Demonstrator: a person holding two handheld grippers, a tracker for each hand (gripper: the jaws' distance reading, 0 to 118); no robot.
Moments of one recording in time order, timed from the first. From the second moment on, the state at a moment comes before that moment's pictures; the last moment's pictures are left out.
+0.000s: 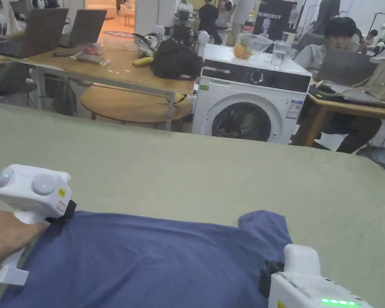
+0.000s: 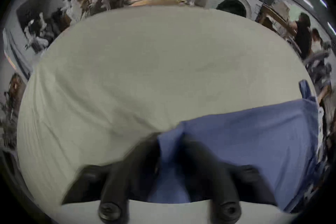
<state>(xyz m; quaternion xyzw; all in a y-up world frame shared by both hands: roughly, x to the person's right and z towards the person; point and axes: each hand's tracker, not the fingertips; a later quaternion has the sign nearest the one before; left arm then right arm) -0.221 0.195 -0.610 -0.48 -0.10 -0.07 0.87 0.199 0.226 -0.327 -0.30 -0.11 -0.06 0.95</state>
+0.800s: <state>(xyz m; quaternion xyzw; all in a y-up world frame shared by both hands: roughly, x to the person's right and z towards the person) -0.263 0.230 -0.549 -0.44 -0.09 -0.01 0.89 0.321 0.181 -0.458 -0.47 -0.13 -0.07 0.87</state>
